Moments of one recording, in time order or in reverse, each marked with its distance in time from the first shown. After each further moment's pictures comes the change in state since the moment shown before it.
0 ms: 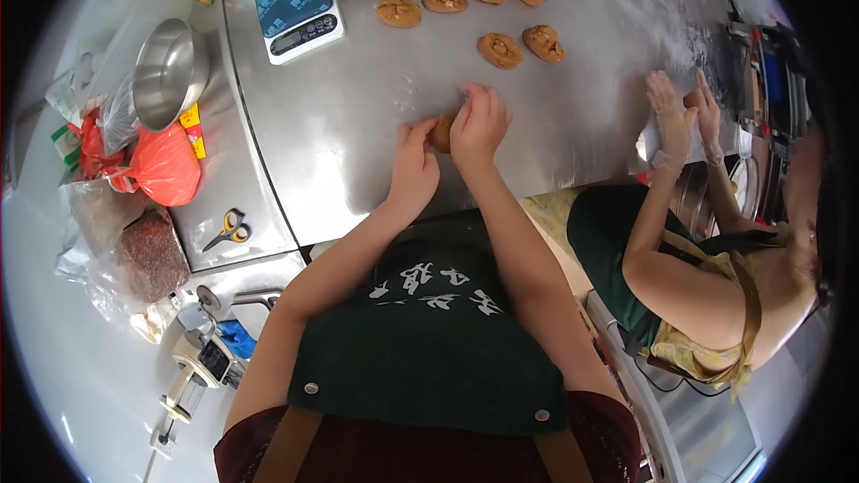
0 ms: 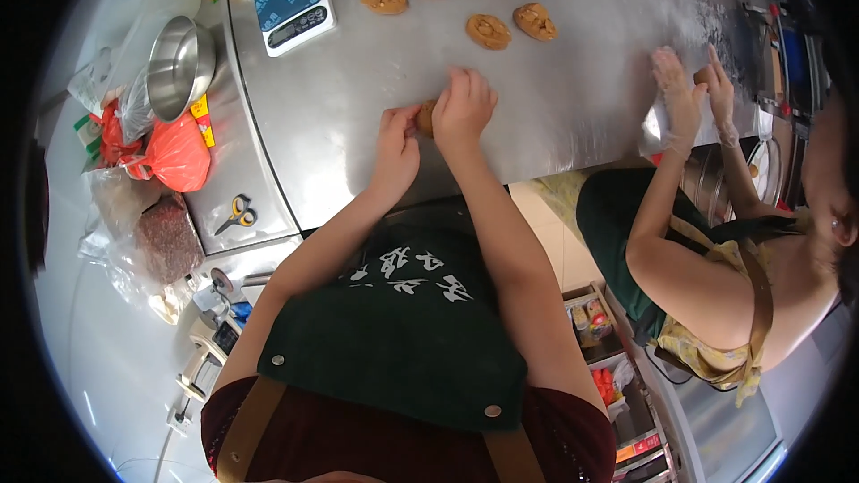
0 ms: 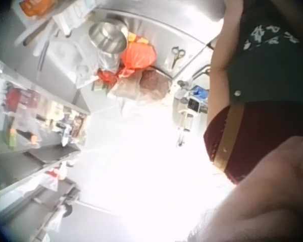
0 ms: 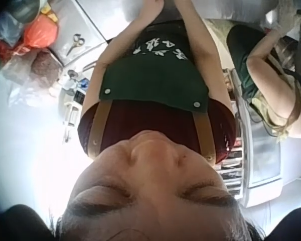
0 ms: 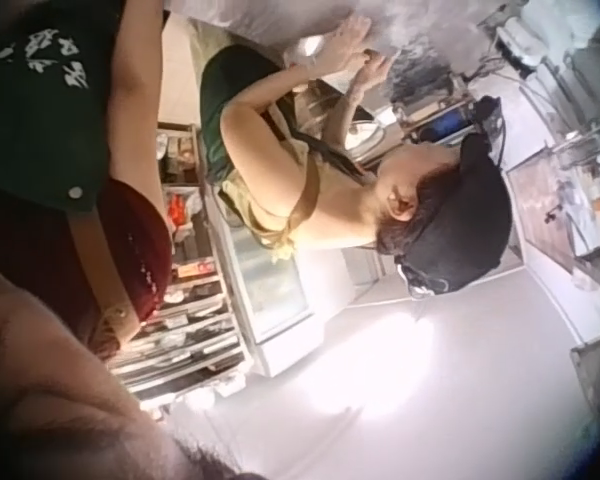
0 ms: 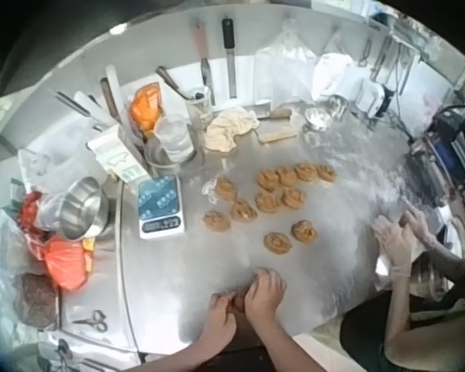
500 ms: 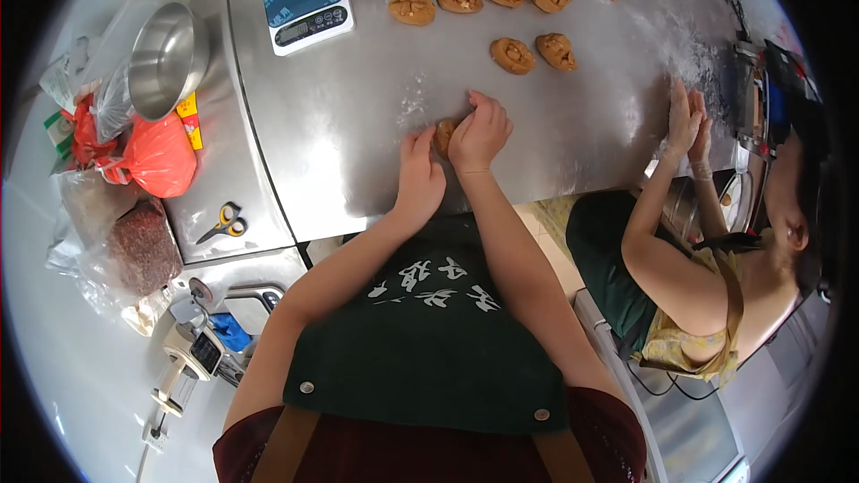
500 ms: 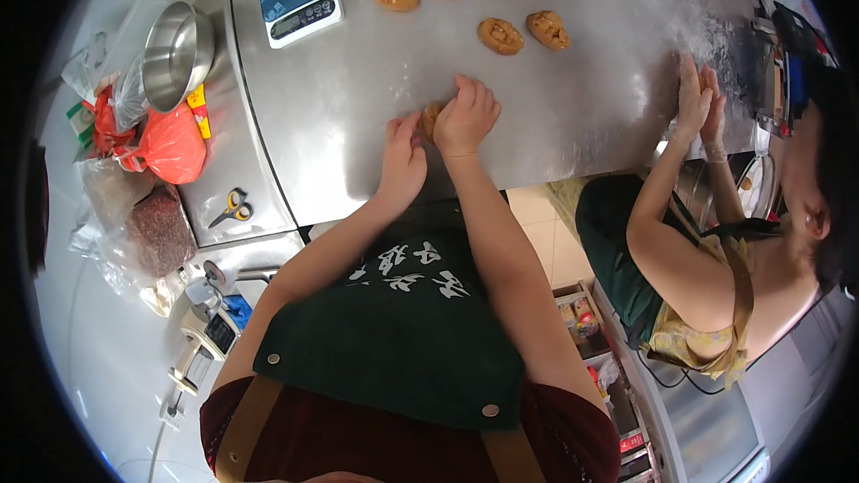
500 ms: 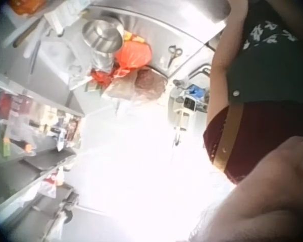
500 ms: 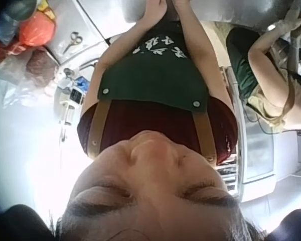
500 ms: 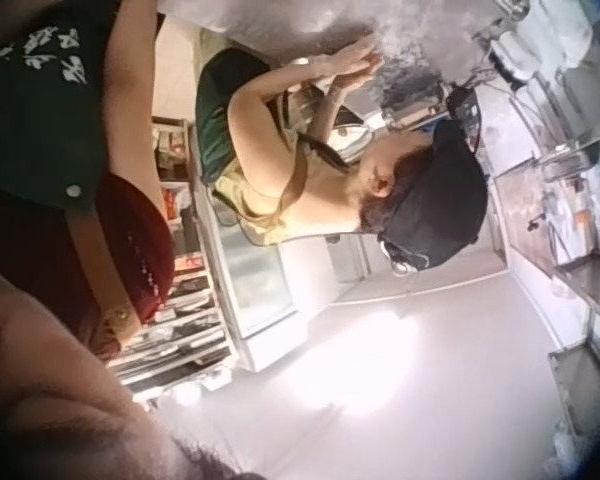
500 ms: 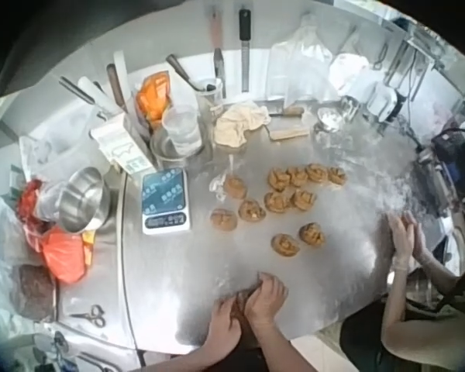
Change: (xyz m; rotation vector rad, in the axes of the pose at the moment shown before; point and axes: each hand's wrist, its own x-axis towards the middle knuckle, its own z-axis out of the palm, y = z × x) left_hand -0.011 -0.016 0.009 -0.025 0.057 -0.110; right_hand -0.016 0.006 0.013 -0.089 -0.060 0.049
